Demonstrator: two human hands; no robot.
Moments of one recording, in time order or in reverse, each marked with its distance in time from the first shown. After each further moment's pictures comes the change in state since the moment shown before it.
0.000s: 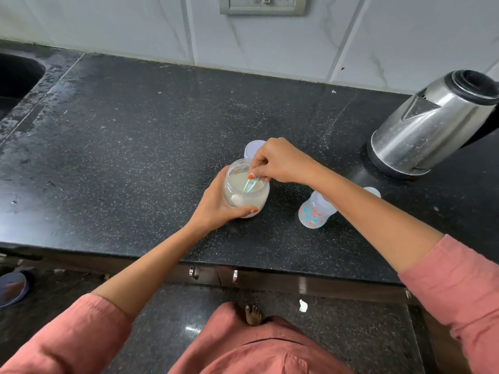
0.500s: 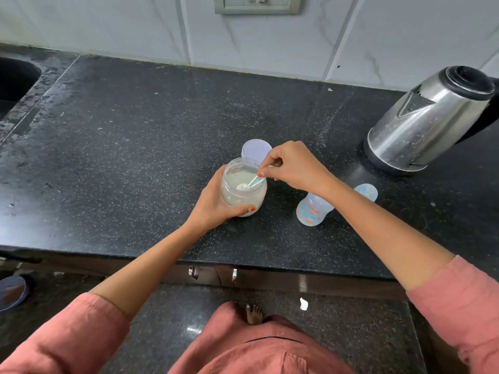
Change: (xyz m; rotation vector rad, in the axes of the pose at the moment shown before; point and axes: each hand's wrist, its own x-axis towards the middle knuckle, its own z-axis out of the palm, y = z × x) left_hand 0.001 -0.004 0.001 0.016 0.008 0.011; right_hand -0.025 0.018 0.003 0.092 0.195 0.055
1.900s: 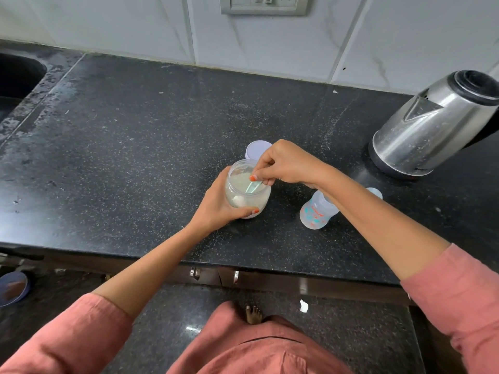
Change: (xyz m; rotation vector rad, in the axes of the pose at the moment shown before) left_hand 0.000 0.001 -0.001 -0.012 -0.016 -0.009; right_hand 0.018 -0.013 -0.001 0.126 -0.234 0.035
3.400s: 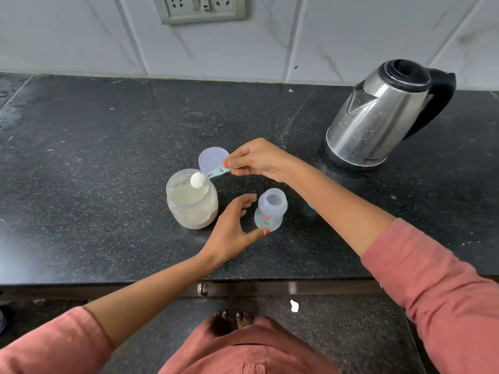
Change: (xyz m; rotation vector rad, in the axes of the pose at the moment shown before) left_hand -0.006 0.035 0.109 0.091 -0.142 0.047; right_hand -0.001 0.062 -0.037 0.678 0.072 0.169
